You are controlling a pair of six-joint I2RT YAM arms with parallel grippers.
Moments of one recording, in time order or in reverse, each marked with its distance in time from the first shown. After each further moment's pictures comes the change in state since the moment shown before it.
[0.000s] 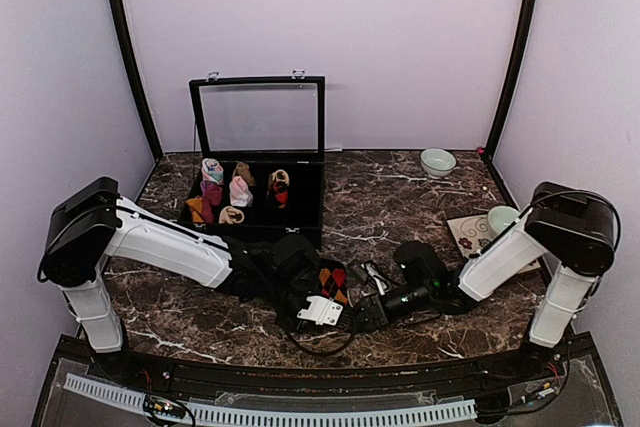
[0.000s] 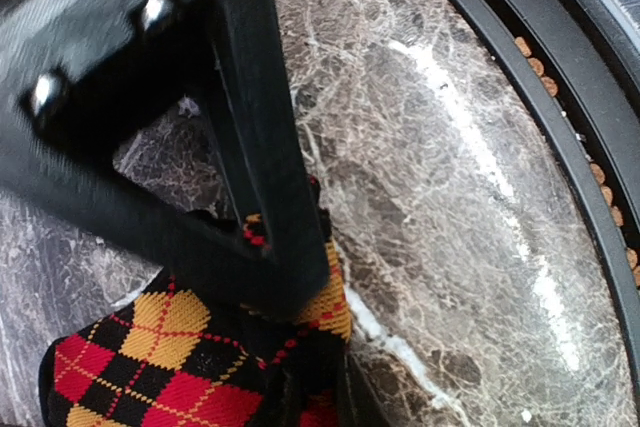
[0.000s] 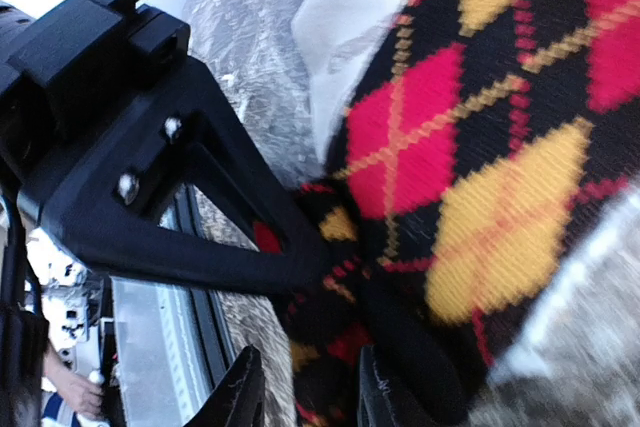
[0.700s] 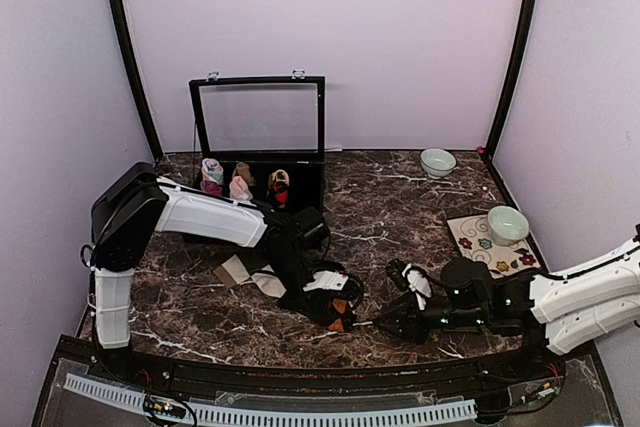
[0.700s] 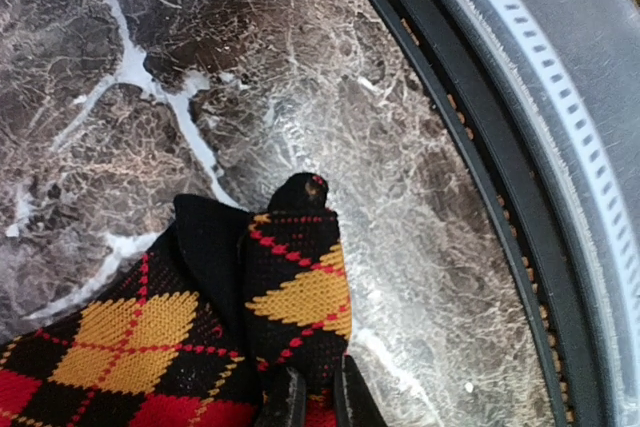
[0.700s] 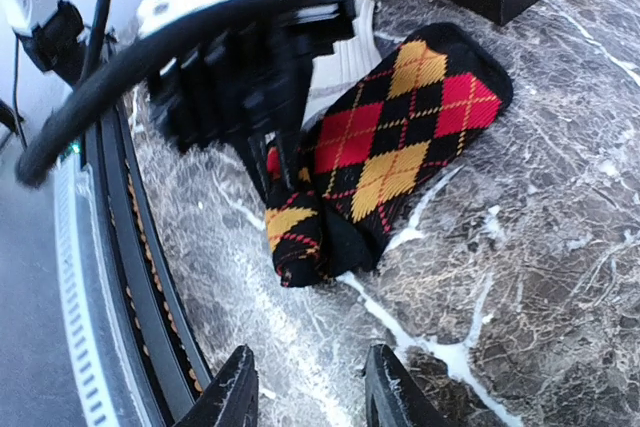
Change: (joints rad) left arm 0.166 0.237 0.354 -0.488 0.417 0.010; right arm 0.192 -0.673 -0.235 -0.295 0.549 -0.273
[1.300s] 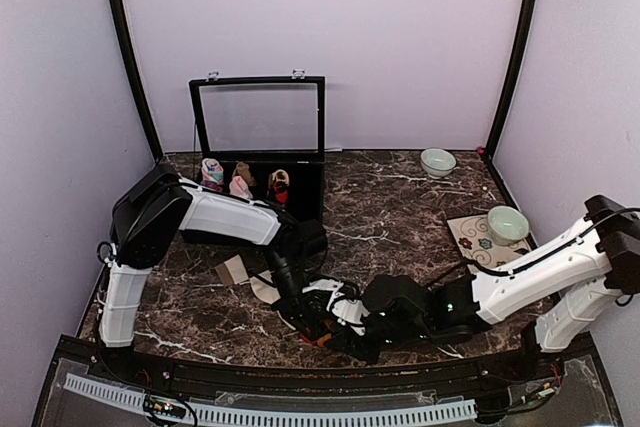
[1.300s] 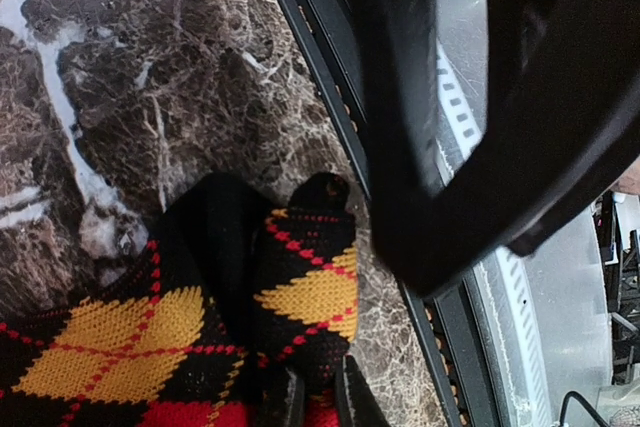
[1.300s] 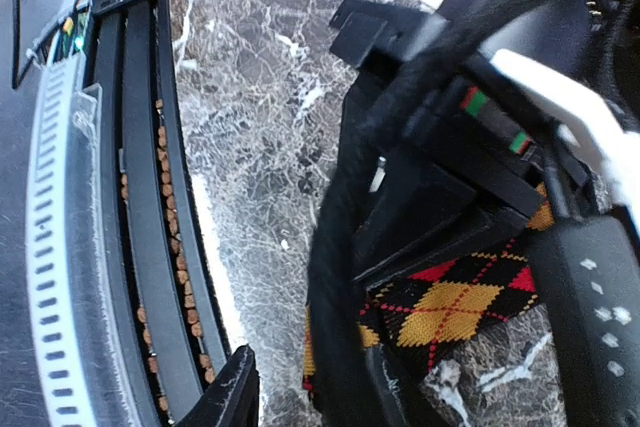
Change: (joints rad) left arm 0.033 0.146 0.134 -0.339 0.218 0.055; right arm 0.258 0.387 0.400 -0.167 0.162 -0.251
